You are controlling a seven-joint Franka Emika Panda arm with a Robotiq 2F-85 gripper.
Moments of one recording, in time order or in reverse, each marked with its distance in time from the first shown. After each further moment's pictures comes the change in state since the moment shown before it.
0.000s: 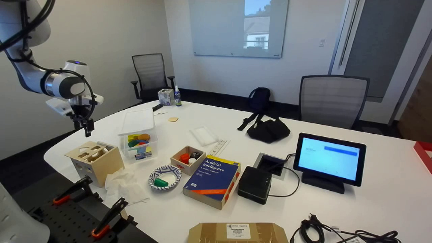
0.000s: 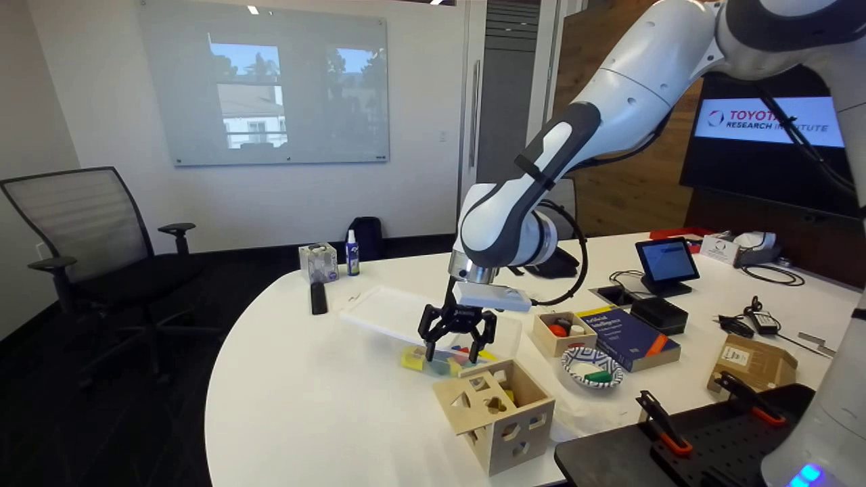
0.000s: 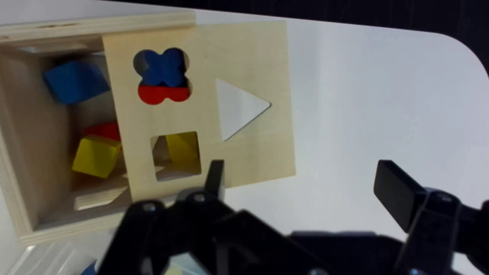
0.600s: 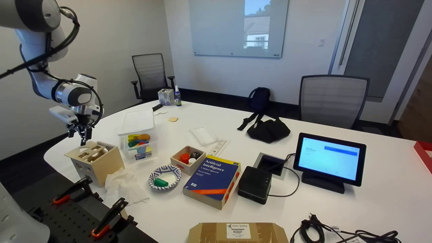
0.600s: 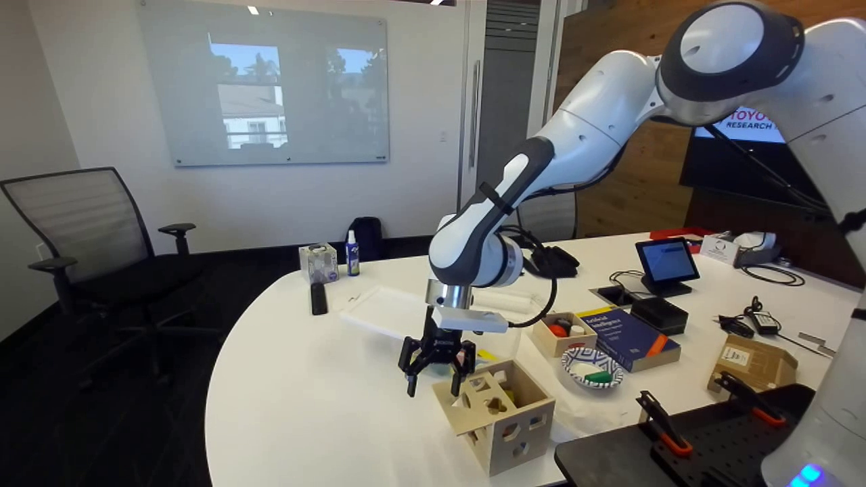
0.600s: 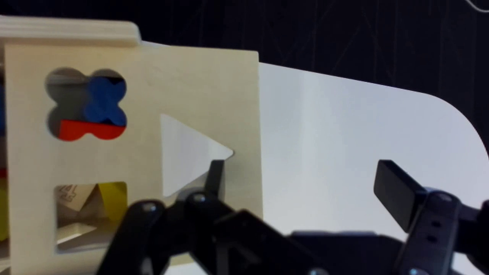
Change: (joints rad) arm 0.005 0.231 0.026 0.215 0.027 -0.155 -0.111
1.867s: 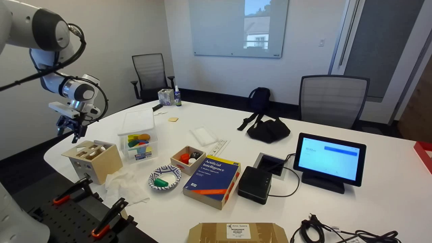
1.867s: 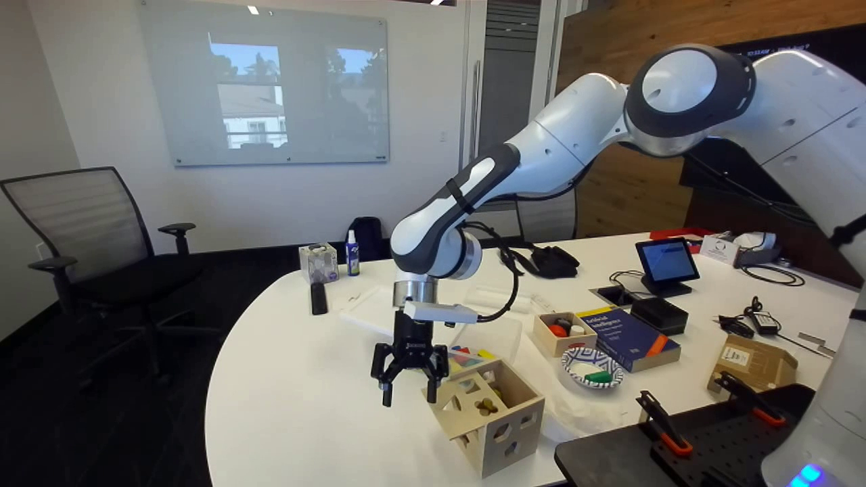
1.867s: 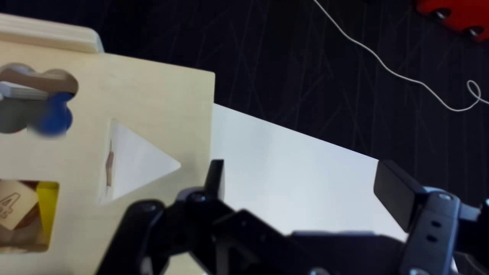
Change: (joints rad) arm 0.057 0.158 -0.003 0.314 -0.005 -0.361 -0.081
